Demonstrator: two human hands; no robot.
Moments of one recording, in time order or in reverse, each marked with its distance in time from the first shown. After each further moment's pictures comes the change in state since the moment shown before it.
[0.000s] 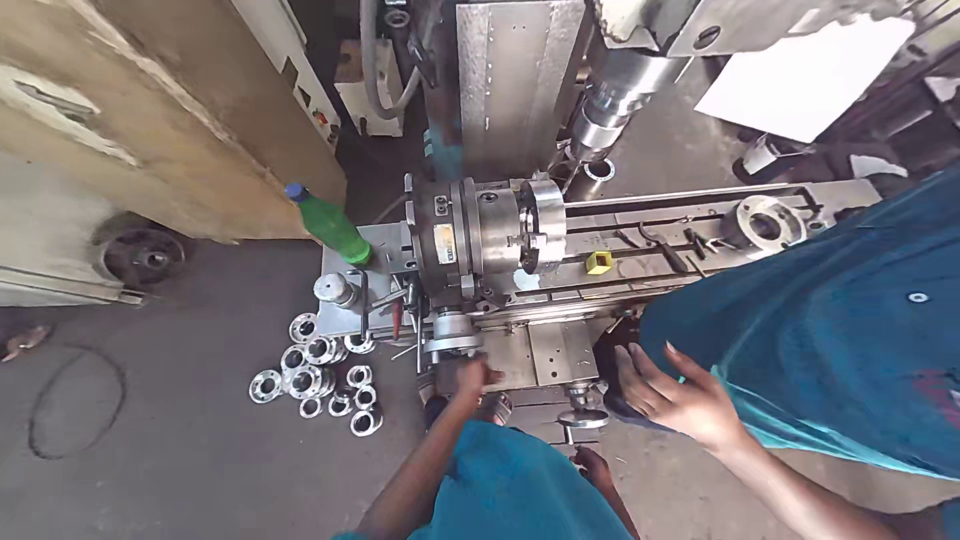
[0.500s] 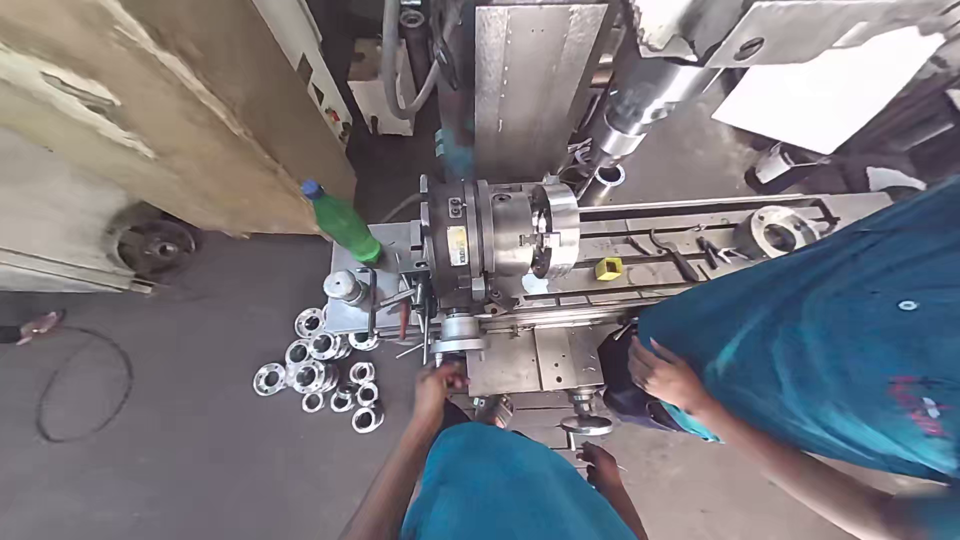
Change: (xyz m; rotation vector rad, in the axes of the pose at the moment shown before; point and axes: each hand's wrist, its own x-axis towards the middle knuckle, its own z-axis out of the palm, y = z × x) left_hand -0.034 0.028 -0.055 -0.208 0.016 0.208; right_hand 0.005 -0.033 0.005 -0.158 0.042 -0.003
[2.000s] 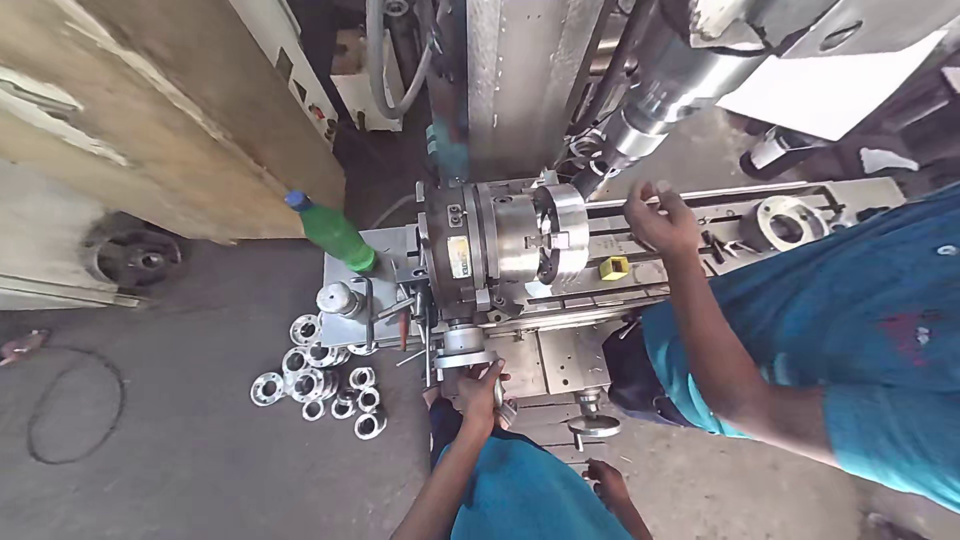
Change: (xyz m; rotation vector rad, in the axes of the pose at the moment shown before) left_hand 0.016 -0.043 0.064 -0.137 0.108 -0.018; right_hand -0.009 0.020 0.002 -0.065 0.000 0.115
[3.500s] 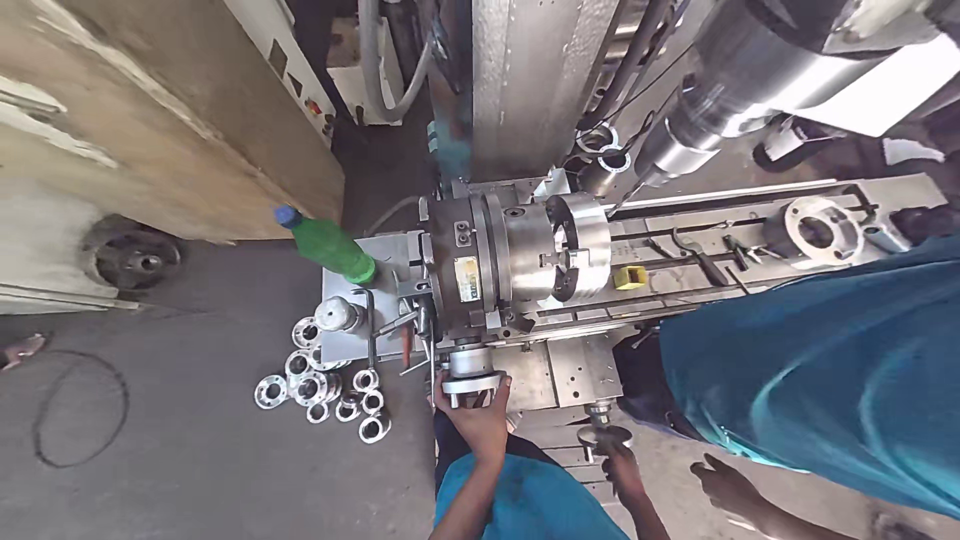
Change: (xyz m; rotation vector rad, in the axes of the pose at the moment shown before) left_hand -0.006 0.013 0.011 0.156 0.350 0.545; right_hand -0.007 -0.077 0.020 -0.026 0.051 -0.278
